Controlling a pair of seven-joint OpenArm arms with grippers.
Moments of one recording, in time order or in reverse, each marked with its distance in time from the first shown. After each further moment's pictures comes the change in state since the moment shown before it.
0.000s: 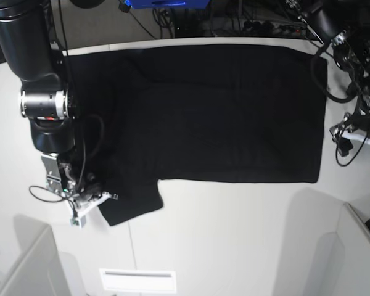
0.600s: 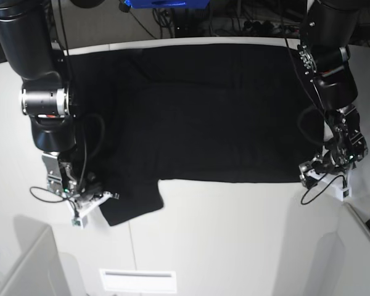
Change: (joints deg) left arm -24.3 -4.9 18.1 -42.9 1.9 -0.3 -11.1; right arm -0.8 -0.1 0.2 2.5 -0.5 0.0 -1.4
